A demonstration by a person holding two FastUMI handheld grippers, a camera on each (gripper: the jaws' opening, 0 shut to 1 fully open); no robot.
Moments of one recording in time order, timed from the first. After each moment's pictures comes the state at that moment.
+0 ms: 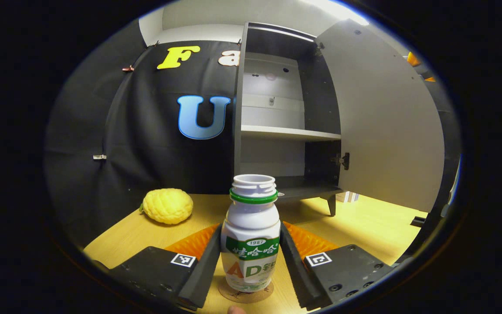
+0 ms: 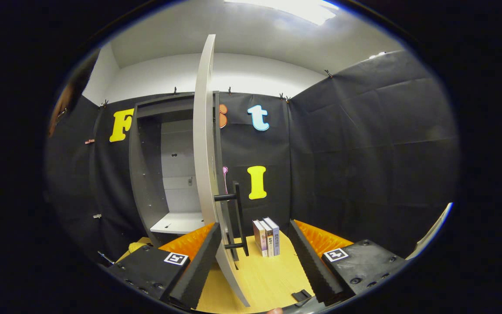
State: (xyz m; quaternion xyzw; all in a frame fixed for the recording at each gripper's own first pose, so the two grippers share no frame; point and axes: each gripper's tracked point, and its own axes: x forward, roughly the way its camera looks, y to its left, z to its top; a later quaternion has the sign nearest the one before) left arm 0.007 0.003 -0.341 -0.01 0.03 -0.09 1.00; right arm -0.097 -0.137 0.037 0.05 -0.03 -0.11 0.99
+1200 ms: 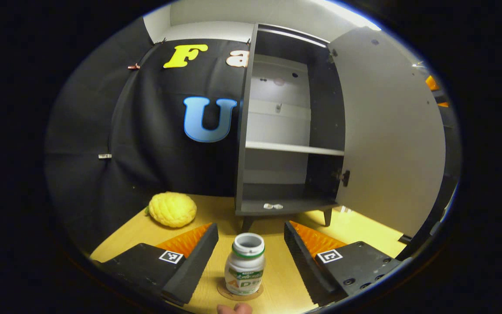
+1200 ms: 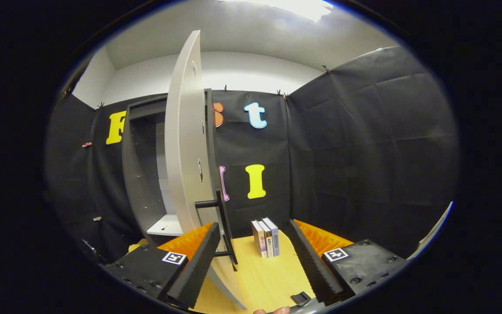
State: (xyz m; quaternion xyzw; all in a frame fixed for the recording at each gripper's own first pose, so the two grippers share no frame) left arm -0.013 0.007 -0.241 -0.03 0.04 -0.06 1.00; right arm -0.077 -0.158 0.040 0.06 -0.03 -0.10 0.99
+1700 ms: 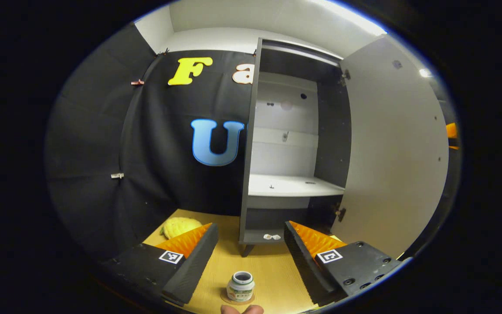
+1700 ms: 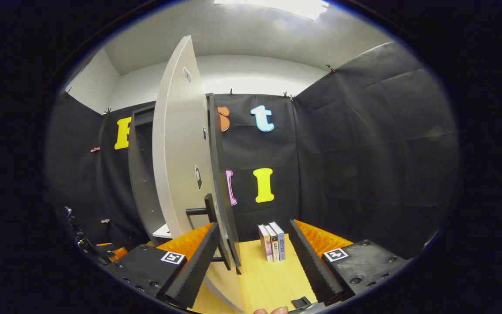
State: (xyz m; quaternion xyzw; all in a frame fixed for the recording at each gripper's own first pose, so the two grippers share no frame) left arm -0.025 0.012 -0.109 -0.04 0.02 -0.03 1.00; right arm -0.070 -0.174 0.048 0.08 -0.04 -0.06 0.99
